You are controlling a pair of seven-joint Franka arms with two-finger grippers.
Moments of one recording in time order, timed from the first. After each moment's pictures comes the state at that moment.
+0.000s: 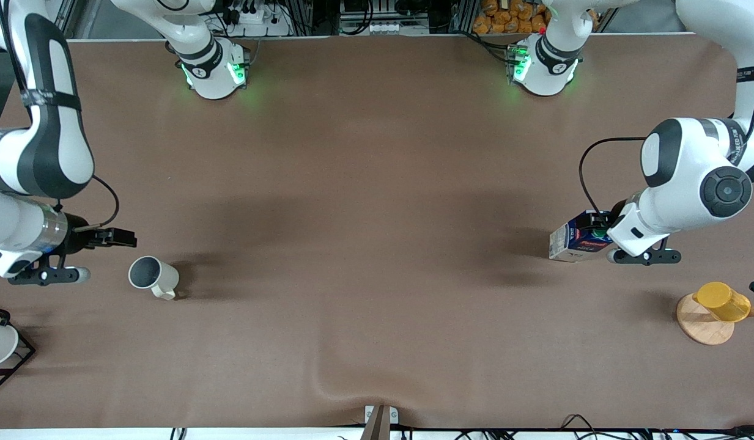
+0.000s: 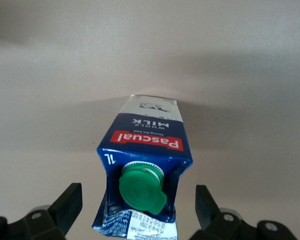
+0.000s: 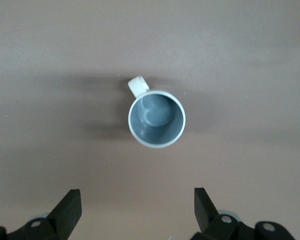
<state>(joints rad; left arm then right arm) 0.04 0.28 -0.10 -1.86 0.05 1.96 -0.07 -0.04 0.38 -0.05 -1.61 0.02 1.87 -0.18</state>
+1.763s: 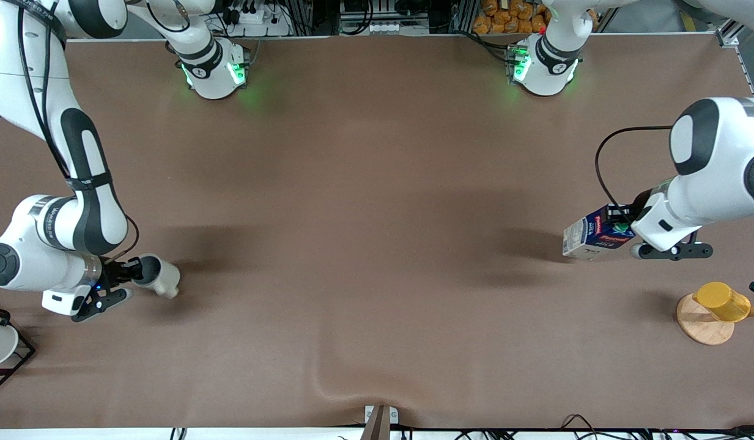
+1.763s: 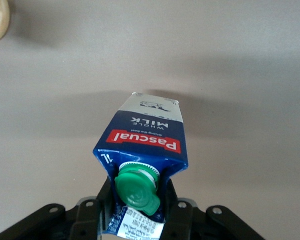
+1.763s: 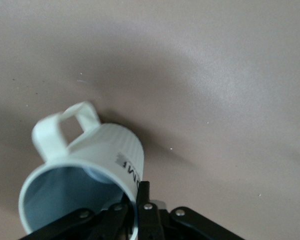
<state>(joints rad) 0.05 0.24 -0.10 -1.73 0.05 1.79 -0.07 -0.10 0.67 -0.05 -1.55 0.02 2.09 -0.64</state>
